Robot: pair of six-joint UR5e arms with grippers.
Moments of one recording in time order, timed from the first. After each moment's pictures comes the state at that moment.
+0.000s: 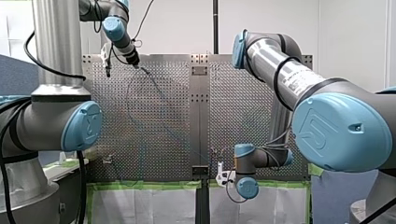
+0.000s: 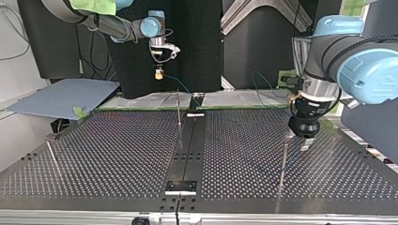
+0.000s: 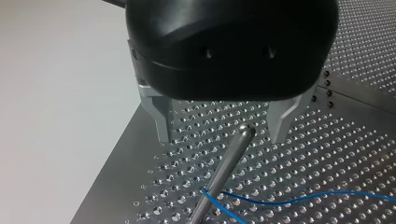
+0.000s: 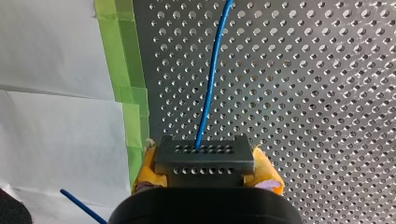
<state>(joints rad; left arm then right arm) 0.00 -1.49 -1.60 -3.41 -1.55 -1.80 2.14 -0.56 1.89 -1.19 1.80 1.61</state>
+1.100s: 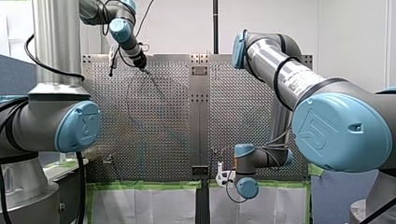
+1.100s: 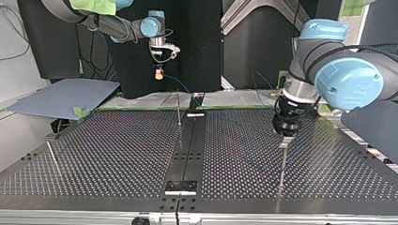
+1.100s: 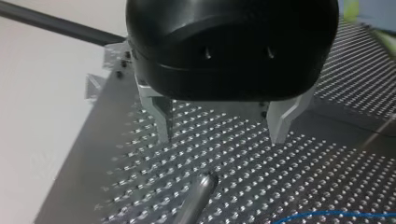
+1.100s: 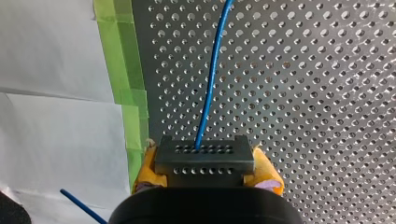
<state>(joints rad) -0.09 -1.54 -1.56 -3.45 -1.56 -1.62 2.14 -0.56 1.89 -1.19 1.79 1.62</state>
